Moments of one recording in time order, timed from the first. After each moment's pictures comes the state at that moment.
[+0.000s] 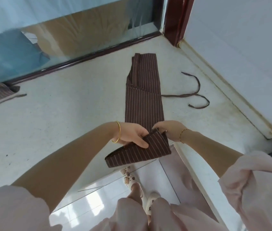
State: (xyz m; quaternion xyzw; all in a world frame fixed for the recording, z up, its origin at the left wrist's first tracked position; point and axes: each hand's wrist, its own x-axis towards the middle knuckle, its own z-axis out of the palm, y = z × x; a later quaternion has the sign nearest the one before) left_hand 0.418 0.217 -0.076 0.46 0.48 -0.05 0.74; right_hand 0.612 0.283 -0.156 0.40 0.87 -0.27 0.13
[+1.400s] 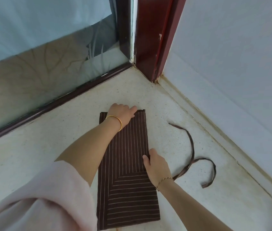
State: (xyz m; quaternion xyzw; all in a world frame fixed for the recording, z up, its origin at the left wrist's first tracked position) left_hand 0.392 0.605 -0.177 0.84 0.52 -0.14 -0.01; right_hand 0.550 0.447 -0.187 0.69 0.63 -0.35 -0.04
